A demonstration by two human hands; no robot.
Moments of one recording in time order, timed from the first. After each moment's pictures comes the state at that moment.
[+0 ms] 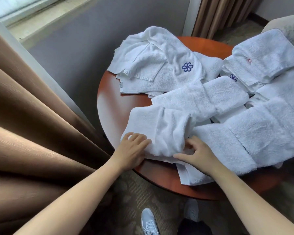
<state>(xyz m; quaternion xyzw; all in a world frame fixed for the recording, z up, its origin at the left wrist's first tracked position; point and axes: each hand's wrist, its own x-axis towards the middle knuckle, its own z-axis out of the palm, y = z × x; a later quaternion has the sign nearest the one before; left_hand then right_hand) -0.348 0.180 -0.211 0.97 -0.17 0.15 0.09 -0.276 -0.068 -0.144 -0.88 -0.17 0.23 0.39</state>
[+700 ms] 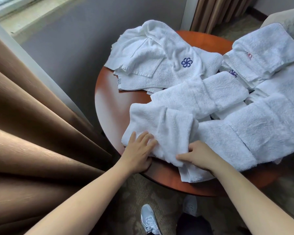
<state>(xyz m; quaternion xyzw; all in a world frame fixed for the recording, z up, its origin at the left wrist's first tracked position) -0.347 0.154 -0.224 0.98 -0.14 0.06 0.13 -0.278 -0.060 -0.128 -0.88 -0.06 0.37 0.27</state>
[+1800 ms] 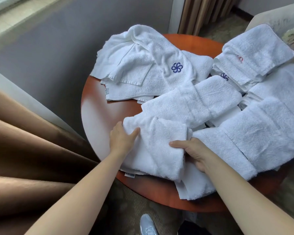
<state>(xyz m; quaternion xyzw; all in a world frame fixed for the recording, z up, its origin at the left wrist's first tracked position) -0.265 0.184 -0.209 0.86 0.32 0.02 0.39 -0.234 -0.039 -0.143 -0.70 0.17 0.36 0.59</state>
